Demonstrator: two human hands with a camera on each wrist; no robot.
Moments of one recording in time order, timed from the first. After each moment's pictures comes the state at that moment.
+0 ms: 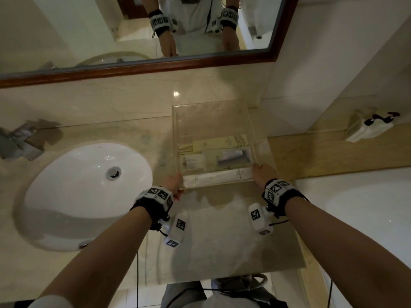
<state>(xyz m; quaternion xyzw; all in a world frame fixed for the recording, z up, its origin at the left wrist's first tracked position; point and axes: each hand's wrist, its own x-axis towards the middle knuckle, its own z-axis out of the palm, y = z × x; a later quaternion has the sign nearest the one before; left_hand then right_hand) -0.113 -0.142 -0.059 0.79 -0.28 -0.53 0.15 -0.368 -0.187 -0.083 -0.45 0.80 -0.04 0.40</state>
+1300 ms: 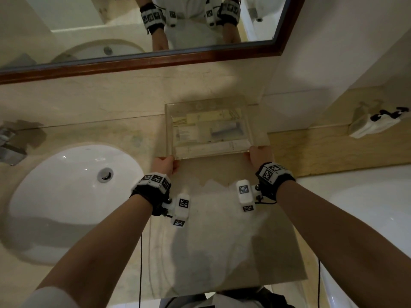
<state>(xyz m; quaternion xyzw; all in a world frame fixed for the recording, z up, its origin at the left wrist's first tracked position) -0.100 -0.219 -0.089 0.77 -0.19 -0.50 0.35 -0.365 -0.261 -0.101 -0.37 0.79 -0.20 0.45</state>
